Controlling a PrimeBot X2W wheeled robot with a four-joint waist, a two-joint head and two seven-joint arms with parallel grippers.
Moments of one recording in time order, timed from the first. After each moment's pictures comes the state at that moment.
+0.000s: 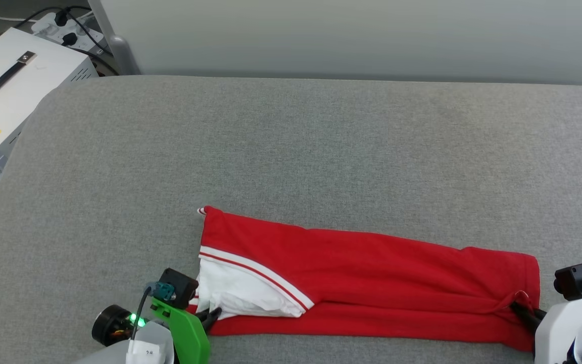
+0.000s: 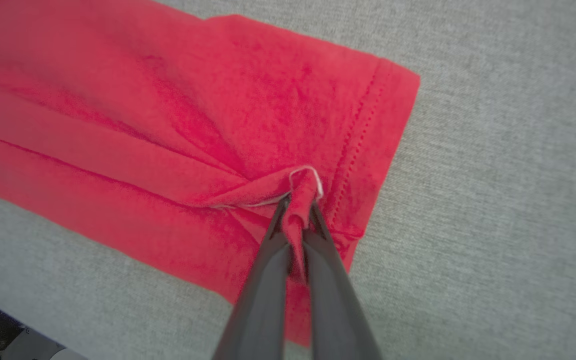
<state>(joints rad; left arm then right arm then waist) -0.51 0.67 -1.28 0.31 -1.09 0.07 -0.01 -0.04 -0.57 0.32 0.24 0.63 0.13 0.30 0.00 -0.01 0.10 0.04</state>
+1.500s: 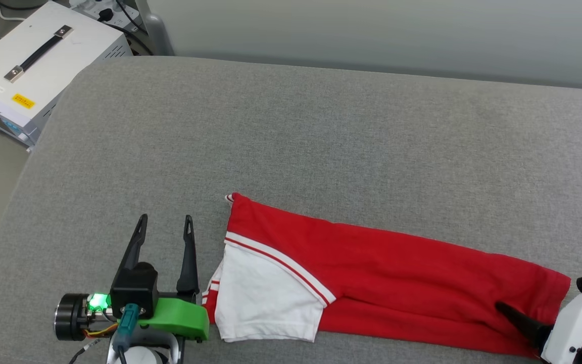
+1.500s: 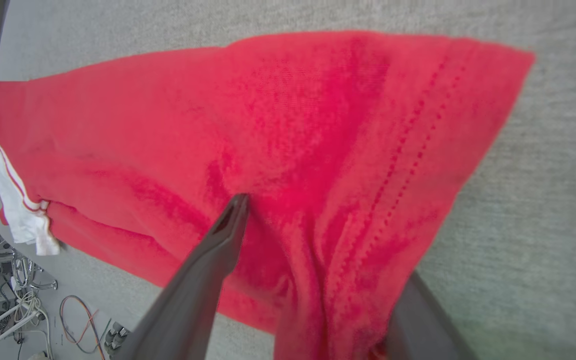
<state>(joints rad) -0.07 0.33 -0.39 0.03 -0.28 0.33 -0.26 -0.03 -0.51 0.23 0.29 1.03 0.13 0.47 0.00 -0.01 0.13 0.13</state>
